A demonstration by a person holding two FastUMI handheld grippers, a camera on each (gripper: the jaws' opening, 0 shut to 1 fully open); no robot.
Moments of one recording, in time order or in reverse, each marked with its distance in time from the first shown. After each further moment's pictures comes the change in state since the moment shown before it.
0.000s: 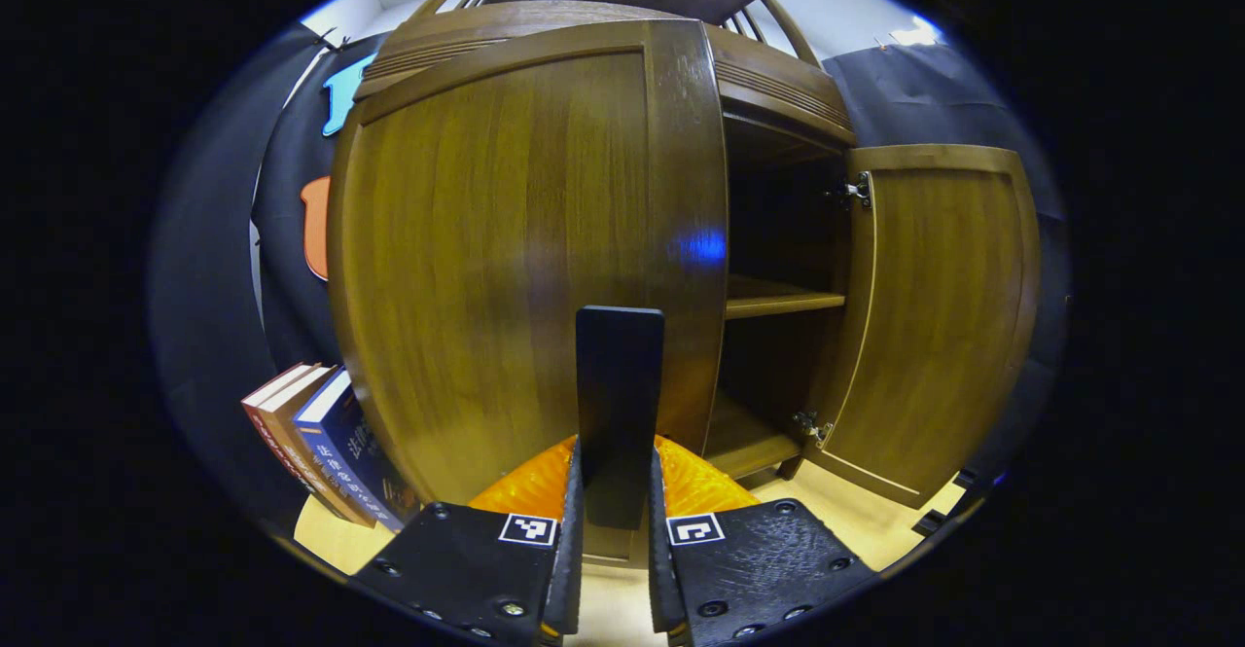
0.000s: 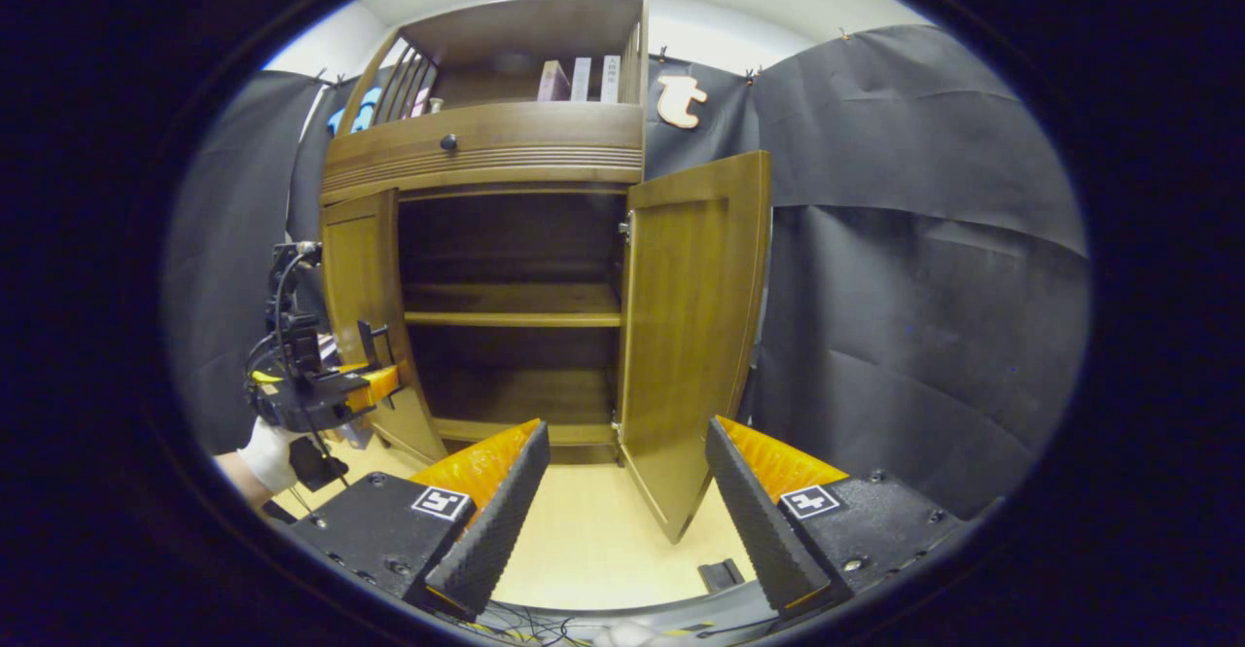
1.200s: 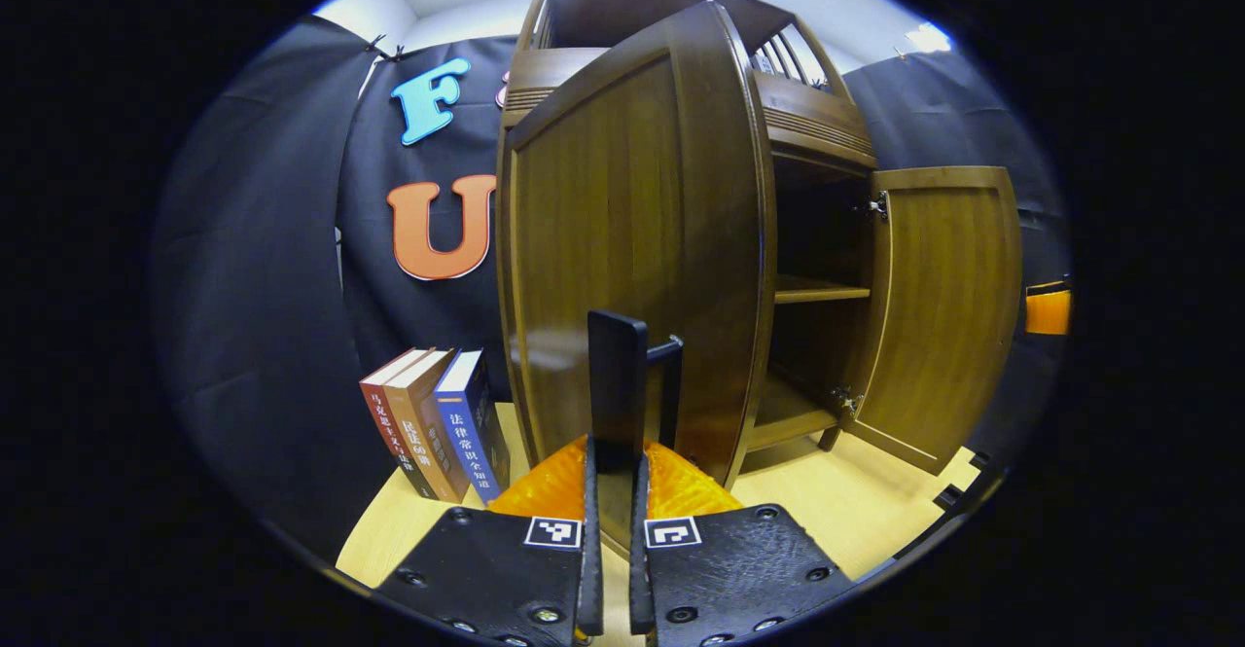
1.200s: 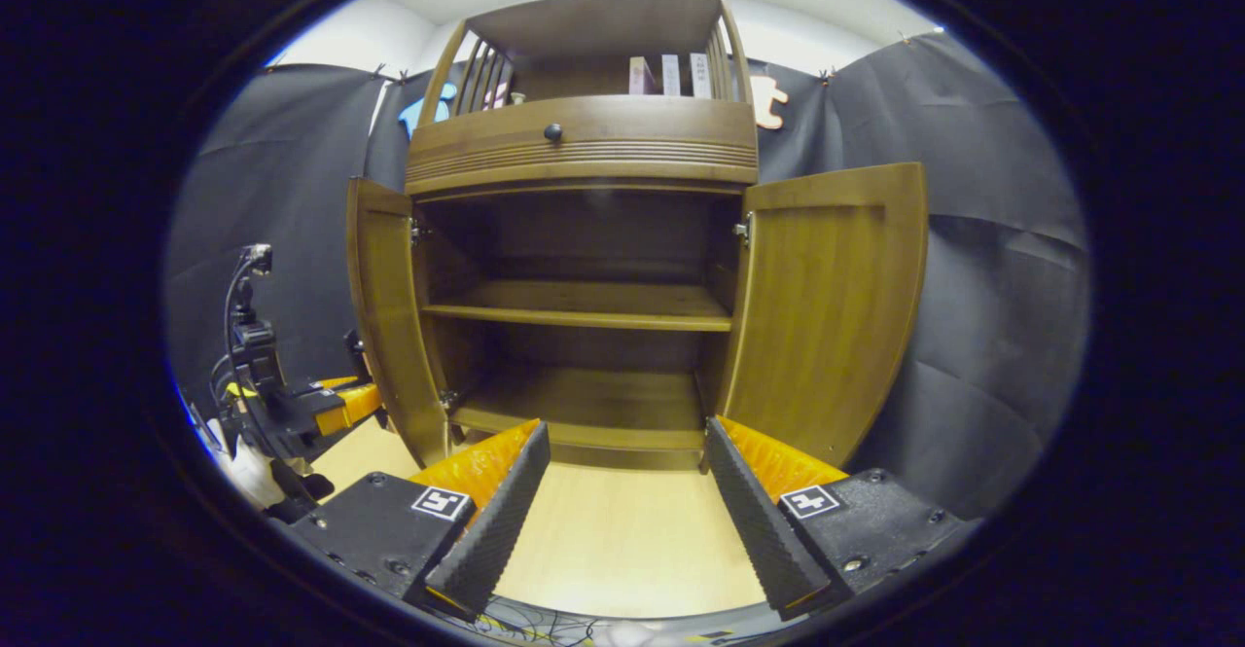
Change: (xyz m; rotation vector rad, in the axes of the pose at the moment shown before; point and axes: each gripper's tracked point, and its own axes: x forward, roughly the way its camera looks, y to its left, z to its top) left arm -0.110 0.081 -0.013 0.000 -0.011 0.138; right arm 0.010 0.095 -0.005 -0.056 0.010 0.228
